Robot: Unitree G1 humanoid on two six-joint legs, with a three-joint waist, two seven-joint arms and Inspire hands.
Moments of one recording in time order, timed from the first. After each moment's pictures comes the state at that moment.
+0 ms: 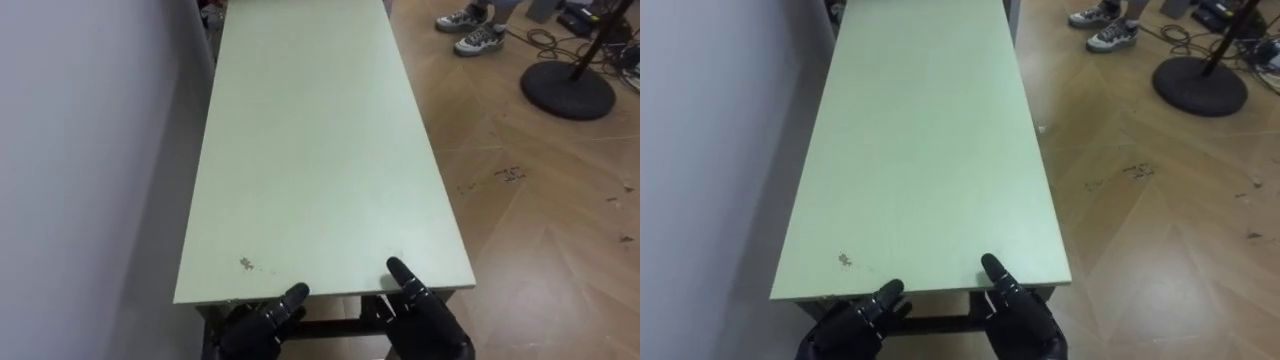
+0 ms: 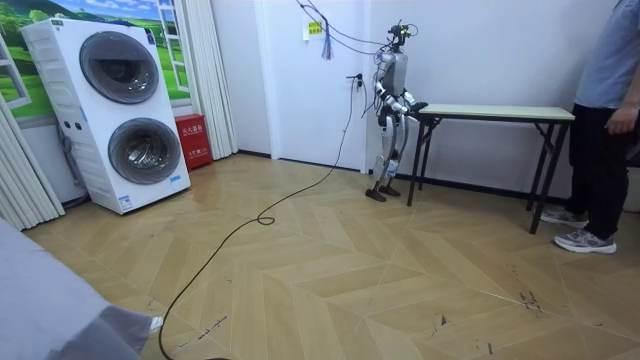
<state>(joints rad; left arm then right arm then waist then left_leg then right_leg) 0.24 0.21 -0.27 0.47 -1.00 0.04 -0.30 0.30 -0.20 0.25 0.35 1.35 0.07 0.28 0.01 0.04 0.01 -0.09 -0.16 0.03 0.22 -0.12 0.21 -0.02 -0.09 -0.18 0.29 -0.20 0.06</state>
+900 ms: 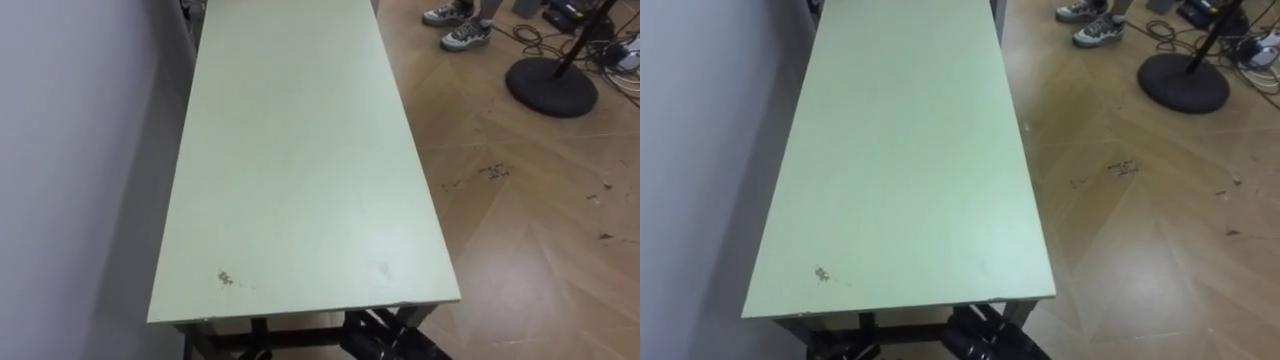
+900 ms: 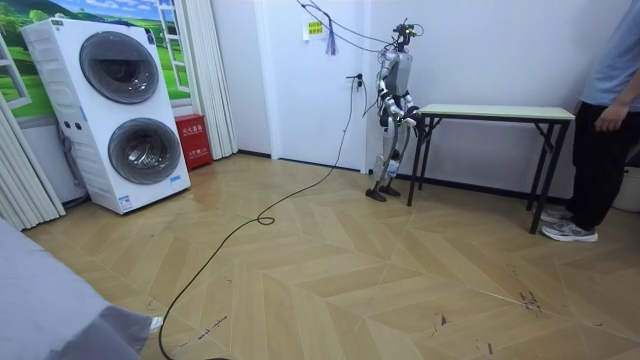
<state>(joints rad) 0.22 0.24 -0.26 0.74 -0.75 0.08 -0.43 0.25 -0.24 0.20 0.59 0.81 0.11 0.70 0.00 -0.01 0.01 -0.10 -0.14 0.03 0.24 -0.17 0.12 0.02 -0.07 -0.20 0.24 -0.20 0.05</state>
